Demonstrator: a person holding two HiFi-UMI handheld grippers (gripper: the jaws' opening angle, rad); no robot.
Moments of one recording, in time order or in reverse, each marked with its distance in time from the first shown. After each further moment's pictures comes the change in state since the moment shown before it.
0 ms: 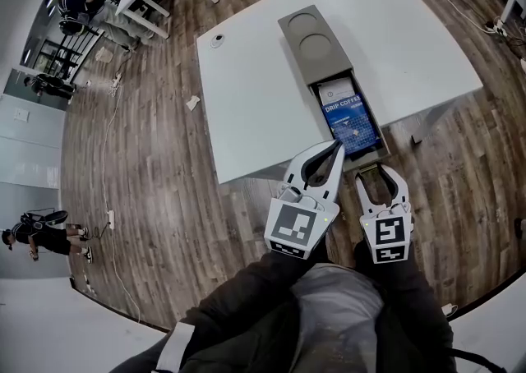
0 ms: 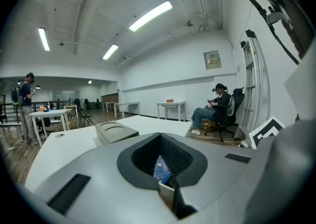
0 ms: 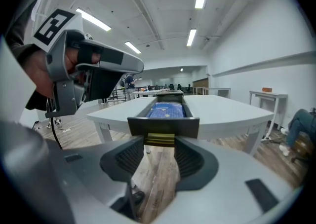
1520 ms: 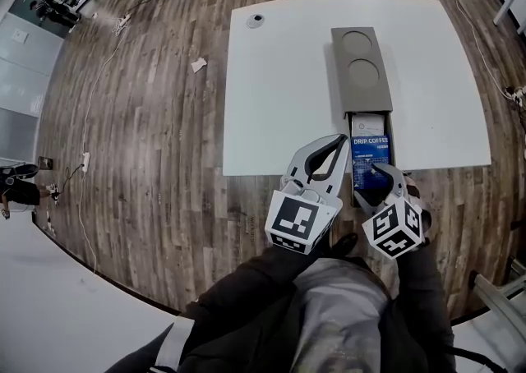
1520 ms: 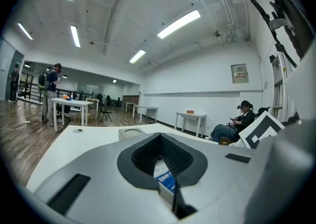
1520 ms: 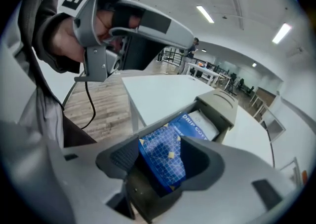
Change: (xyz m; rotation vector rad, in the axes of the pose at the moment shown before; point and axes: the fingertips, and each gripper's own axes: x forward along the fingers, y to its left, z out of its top) left arm 0.009 0.097 0.034 -0.206 -0.083 0.211; right arm 0.058 0.018 0.048 -0.655 0.391 0.460
